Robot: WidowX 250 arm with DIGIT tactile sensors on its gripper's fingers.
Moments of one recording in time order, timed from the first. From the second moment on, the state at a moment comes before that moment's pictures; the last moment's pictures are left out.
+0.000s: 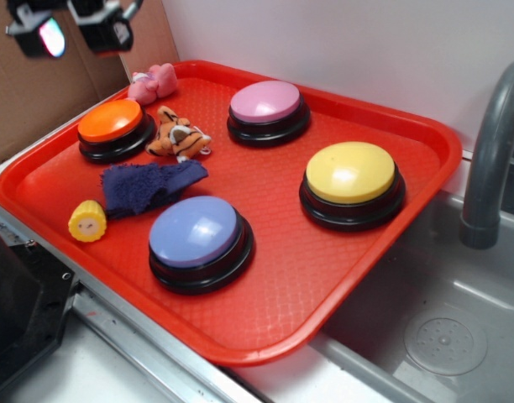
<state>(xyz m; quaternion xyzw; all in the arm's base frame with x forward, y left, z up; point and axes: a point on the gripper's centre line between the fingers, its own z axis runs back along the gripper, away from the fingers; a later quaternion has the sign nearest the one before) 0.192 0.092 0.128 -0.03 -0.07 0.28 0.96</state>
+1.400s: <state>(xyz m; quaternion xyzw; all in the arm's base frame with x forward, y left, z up) 0.201 0.148 0.074 0.01 -0.06 0.29 0.95</state>
